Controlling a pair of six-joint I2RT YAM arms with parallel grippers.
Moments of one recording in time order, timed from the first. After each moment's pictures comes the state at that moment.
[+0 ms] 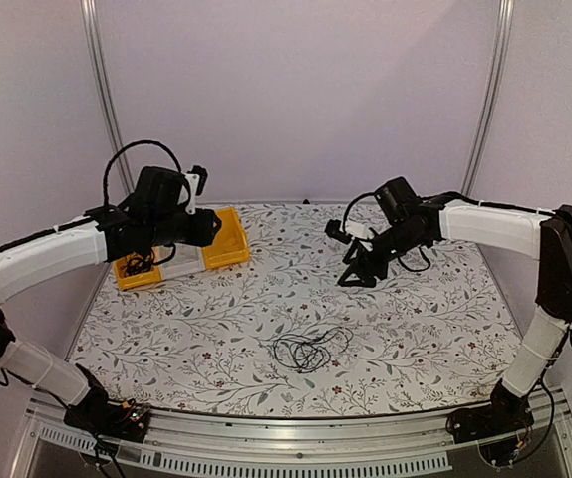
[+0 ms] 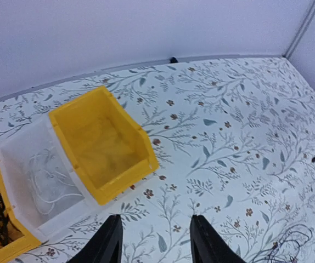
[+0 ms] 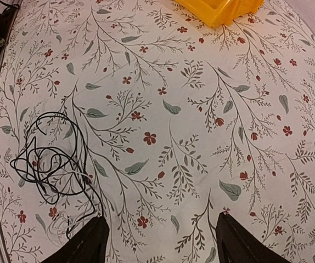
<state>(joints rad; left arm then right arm) -0.56 1.38 1.12 -0.30 -0.23 -0.26 0.60 1.78 1.34 -0.55 -0.49 -0.59</state>
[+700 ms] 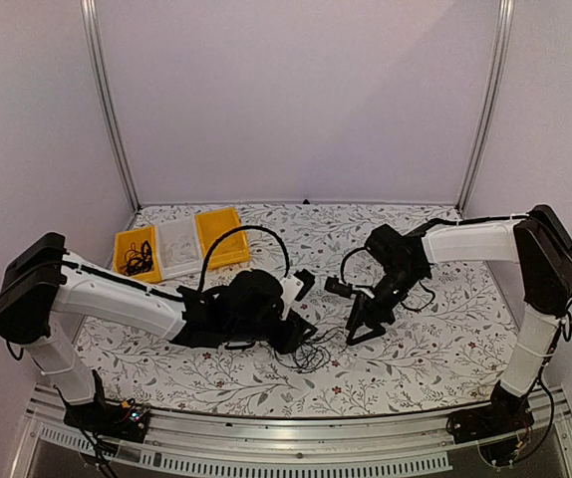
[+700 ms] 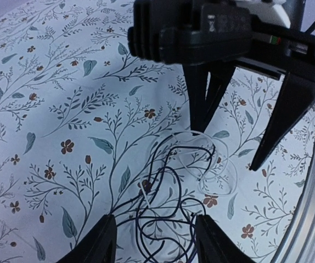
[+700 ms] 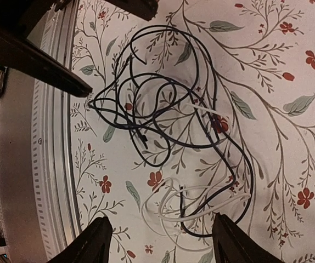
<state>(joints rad) -1.15 1.69 0.92 0.13 -0.15 -0.30 0.64 1.81 1.17 -0.78 -0.73 -0.60</state>
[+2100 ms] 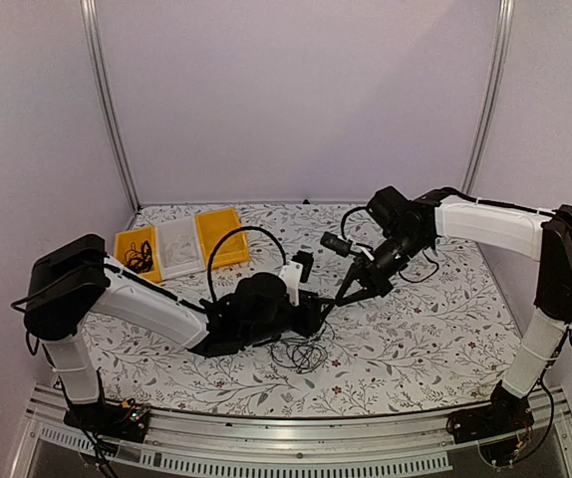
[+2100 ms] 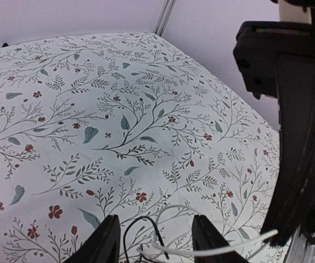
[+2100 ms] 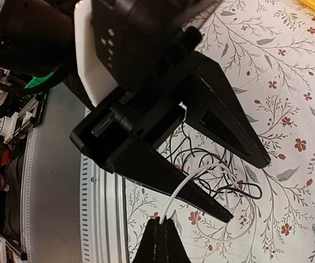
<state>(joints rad) -1.14 1.85 0.89 0.62 -0.27 -0.47 0.64 1.76 1.38 -0.90 -0.89 -0.52</state>
